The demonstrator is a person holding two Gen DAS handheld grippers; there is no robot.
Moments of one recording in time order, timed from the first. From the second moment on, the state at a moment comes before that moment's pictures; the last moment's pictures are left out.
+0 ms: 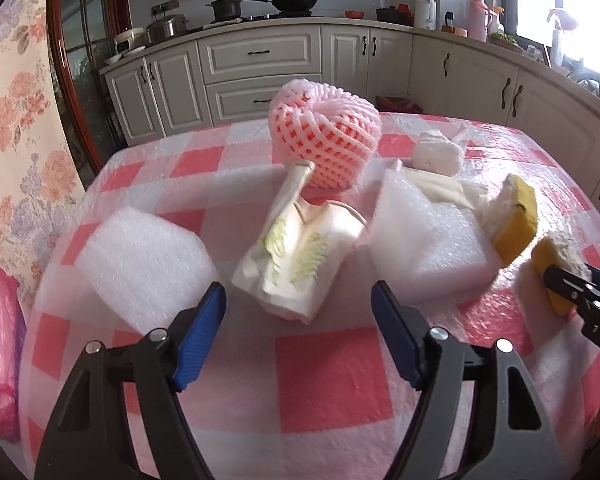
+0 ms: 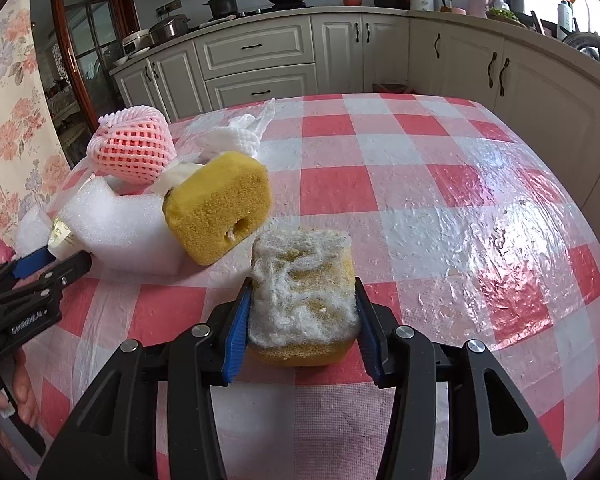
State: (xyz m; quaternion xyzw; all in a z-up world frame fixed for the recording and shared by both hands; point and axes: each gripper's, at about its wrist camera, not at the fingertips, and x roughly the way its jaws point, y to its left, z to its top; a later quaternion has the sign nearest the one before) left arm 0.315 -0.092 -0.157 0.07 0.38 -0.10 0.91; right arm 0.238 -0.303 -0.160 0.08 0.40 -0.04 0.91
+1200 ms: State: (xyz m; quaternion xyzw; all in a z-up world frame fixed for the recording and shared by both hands) left arm 0.237 -0.084 -0.149 0.05 0.36 -0.11 0.93; right arm 0.217 -0.277 -0.147 0.07 0.37 -0.01 0.93
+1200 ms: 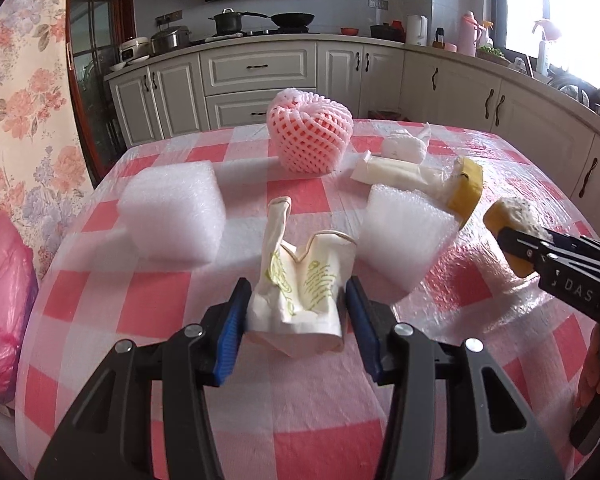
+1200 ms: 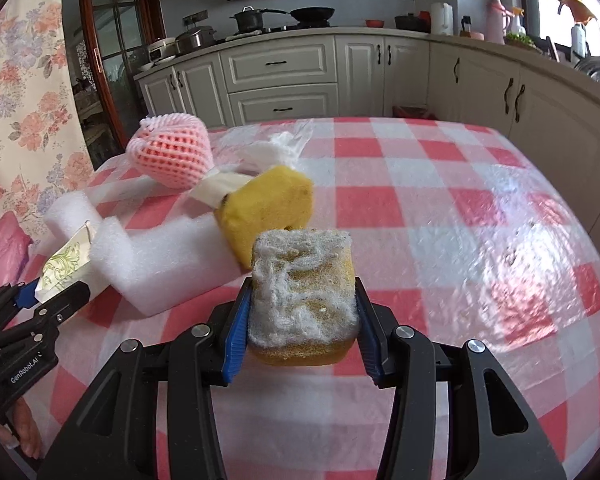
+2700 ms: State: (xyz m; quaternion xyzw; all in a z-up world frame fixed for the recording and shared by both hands) left arm 0.141 0.087 -0.091 -0.05 0.28 0.03 0.96; right arm 0.196 -0.087 -0.100 -0.03 0.31 0.22 0.92
